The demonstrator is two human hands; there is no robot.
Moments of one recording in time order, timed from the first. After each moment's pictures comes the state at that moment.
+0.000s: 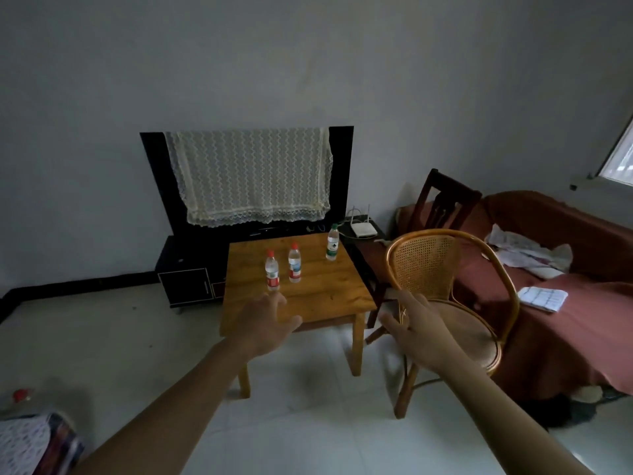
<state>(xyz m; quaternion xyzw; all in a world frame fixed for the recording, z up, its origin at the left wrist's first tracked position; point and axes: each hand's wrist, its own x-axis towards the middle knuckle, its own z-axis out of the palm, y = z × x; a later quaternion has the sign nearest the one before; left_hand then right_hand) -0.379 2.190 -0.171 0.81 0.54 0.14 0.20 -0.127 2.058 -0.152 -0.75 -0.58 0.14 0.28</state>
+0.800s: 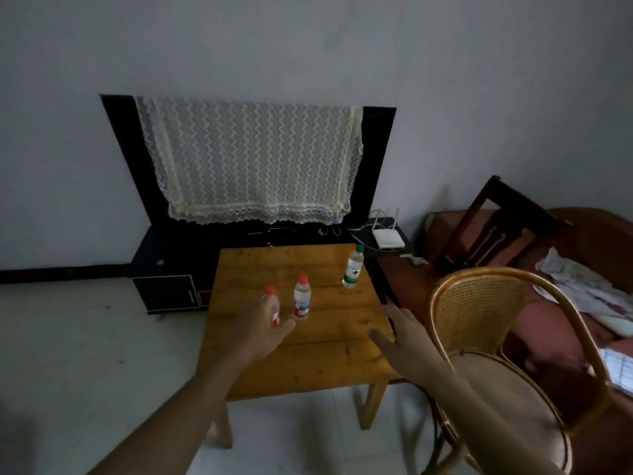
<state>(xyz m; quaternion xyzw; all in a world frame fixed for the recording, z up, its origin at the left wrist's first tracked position) -0.296 2.563 -0.252 0.75 0.57 0.16 0.28 -0.044 2.452 -0.219 -0.75 -0.59 0.21 0.21</state>
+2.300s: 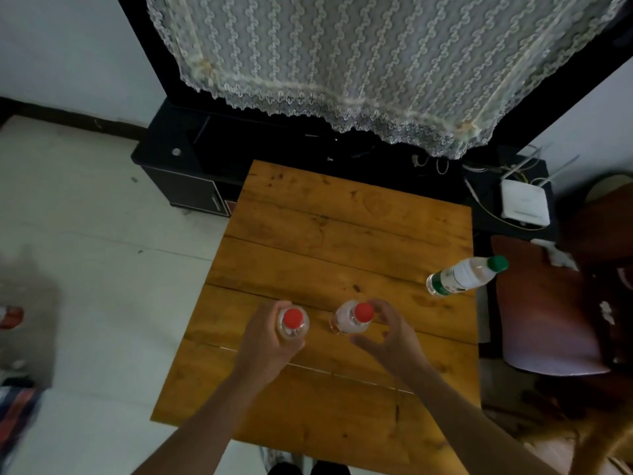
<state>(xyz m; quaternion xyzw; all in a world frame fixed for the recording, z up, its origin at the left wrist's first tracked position) -0.257 2.826 -0.539 0.58 0.67 0.23 0.40 -0.009 2.844 -0.518 -0.69 -0.59 0.40 0.12</state>
